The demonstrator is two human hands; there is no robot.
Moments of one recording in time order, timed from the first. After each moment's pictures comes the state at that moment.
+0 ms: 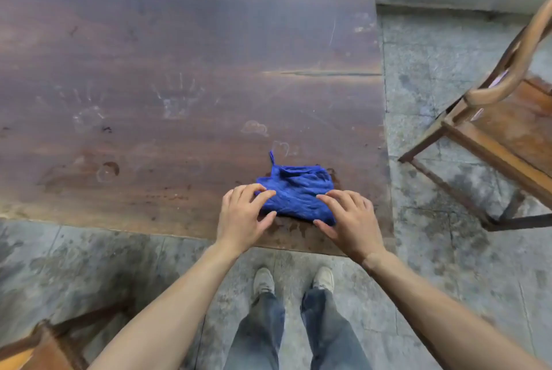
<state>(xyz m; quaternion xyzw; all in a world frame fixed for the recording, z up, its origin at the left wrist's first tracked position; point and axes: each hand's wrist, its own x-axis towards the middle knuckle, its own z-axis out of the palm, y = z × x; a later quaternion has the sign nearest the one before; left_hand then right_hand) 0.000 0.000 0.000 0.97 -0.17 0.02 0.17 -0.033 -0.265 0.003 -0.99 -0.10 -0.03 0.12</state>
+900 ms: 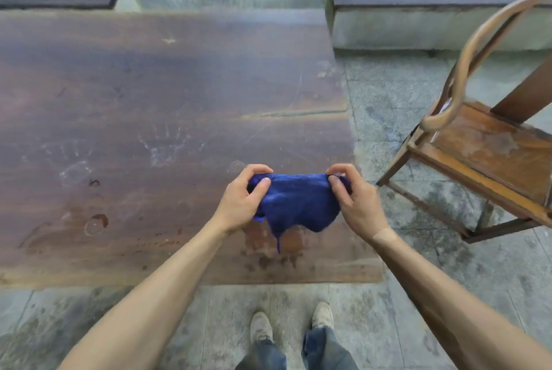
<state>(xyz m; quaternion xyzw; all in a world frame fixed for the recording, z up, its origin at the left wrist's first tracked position) 0.073 -0.035 0.116 0.83 -0.08 -0.11 0.54 0.018 -0.274 0.115 -0.88 0.08 -0.10 0.46</state>
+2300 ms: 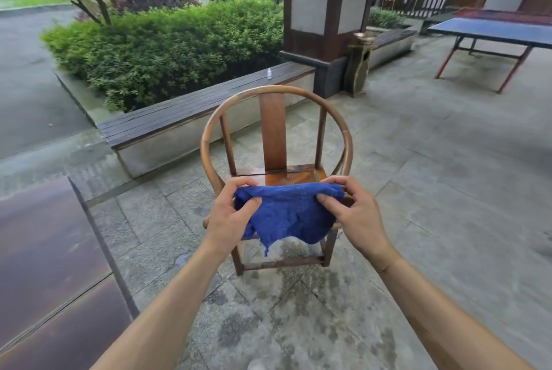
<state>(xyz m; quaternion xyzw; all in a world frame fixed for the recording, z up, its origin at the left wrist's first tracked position) 0.029 -0.548 0.272 0.61 -0.37 -0.24 0.66 -0.162 -0.682 0.274 -0.71 0.28 -0.41 0.50</state>
